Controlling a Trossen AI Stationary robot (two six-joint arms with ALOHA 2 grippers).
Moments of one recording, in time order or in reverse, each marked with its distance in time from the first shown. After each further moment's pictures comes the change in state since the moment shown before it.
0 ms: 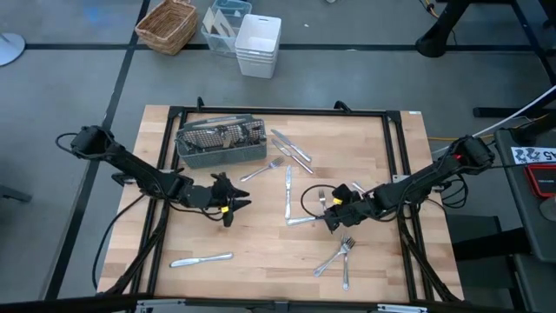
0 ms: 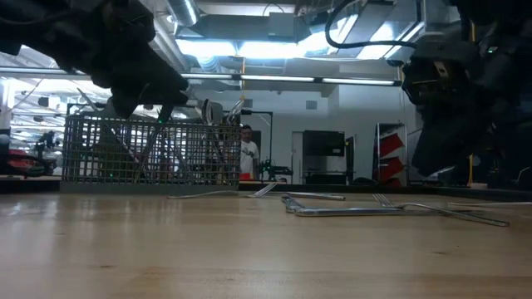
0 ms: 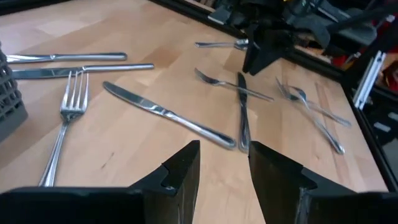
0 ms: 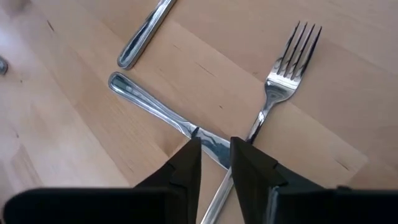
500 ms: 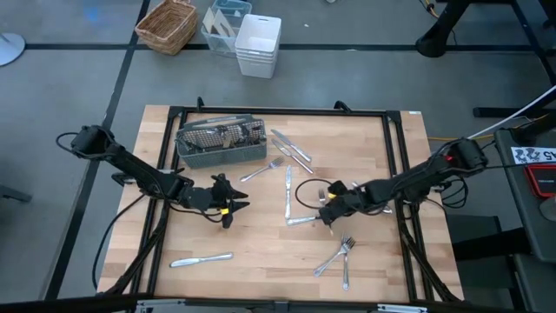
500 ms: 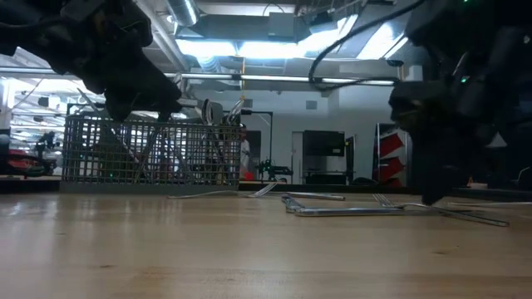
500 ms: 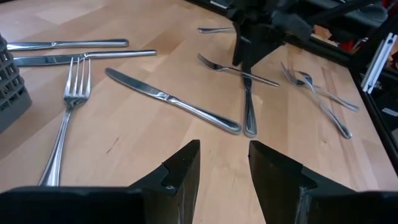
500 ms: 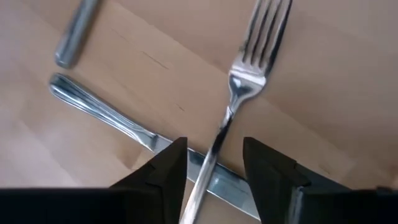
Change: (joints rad) left arm -0.013 0.000 0.000 -0.052 0.000 -0.011; right arm -0.124 0.090 0.000 0.000 -0.160 0.010
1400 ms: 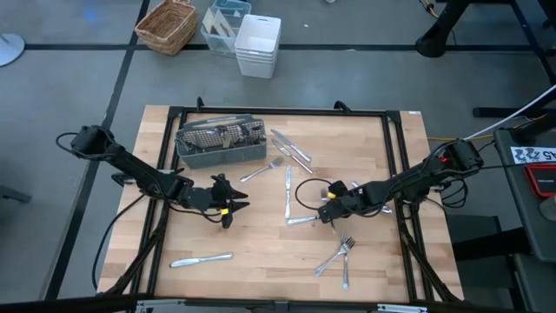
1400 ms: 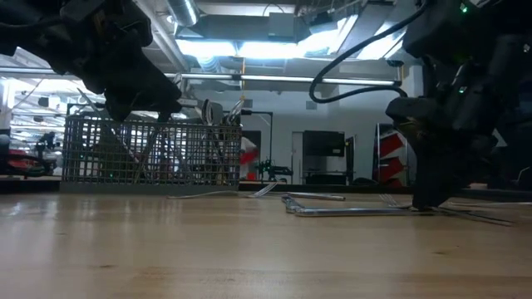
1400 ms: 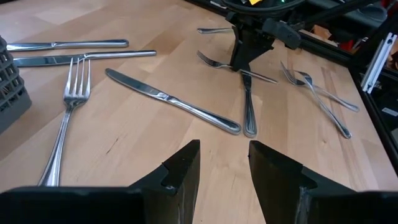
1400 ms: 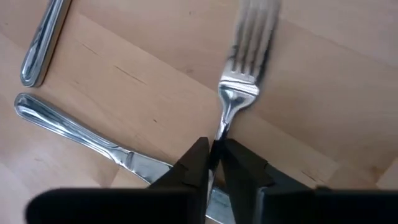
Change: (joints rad) left arm 0.000 0.000 0.000 0.001 0.000 0.002; right arm -0.011 0.089 0.002 -0.003 0.065 0.060
